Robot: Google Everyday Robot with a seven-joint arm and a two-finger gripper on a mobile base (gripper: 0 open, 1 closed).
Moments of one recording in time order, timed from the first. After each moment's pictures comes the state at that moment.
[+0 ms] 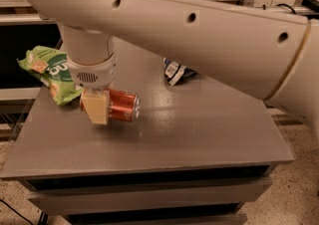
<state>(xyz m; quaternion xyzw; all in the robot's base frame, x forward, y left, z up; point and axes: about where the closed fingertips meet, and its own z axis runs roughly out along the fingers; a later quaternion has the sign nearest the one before) 0.473 0.125 0.863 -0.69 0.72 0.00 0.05</state>
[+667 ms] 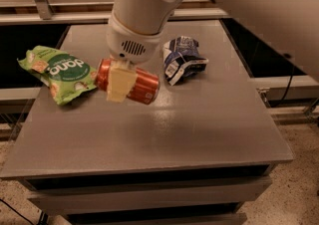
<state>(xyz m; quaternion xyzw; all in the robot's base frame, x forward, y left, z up) 0.466 0.085 0.938 -0.71 0.67 0.09 0.18</state>
